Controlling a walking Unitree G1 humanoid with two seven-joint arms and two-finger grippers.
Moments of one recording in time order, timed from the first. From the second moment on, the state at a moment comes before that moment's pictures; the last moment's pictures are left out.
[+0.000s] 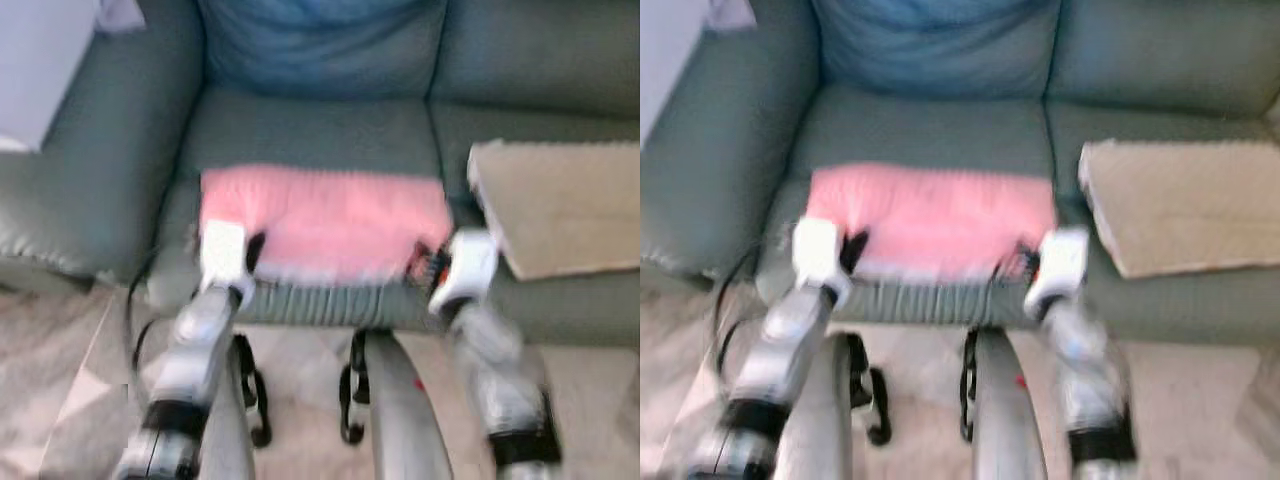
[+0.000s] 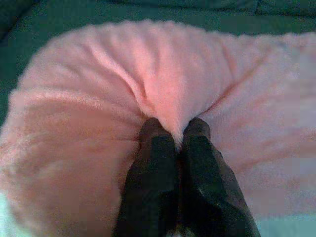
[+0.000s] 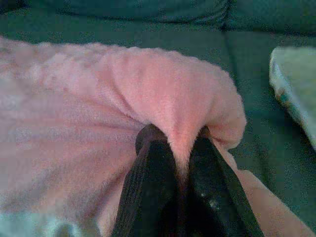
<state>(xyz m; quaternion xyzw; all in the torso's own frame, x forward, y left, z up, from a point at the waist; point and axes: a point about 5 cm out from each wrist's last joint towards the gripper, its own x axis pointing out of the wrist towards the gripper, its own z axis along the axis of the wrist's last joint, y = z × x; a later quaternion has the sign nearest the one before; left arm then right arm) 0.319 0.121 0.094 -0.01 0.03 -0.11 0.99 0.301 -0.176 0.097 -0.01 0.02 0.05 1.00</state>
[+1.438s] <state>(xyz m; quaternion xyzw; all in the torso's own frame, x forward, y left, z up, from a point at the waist) 0.357 0.154 0.116 0.04 -0.03 0.03 1.00 0.338 -0.193 0.097 -0.08 0.00 0.05 1.00</state>
